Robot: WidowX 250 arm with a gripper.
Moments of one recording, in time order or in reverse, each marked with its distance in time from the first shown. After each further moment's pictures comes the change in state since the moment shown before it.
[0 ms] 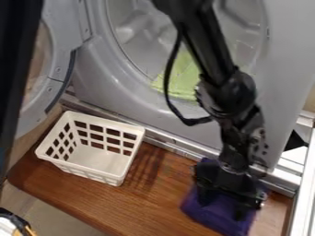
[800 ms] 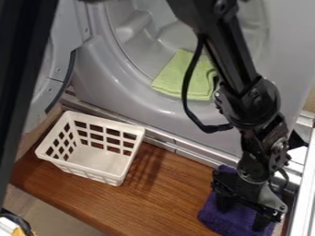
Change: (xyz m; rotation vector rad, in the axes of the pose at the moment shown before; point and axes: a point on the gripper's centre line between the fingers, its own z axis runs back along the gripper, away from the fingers) arm -0.004 -0.012 0.004 0.007 0.003 -0.058
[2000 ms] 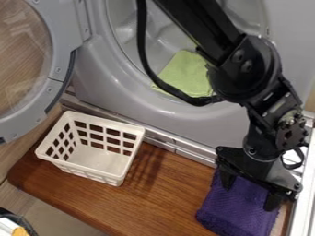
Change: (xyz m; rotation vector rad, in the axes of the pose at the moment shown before) arm 0.005 -0.007 0.064 -0.013 -0.153 -0.019
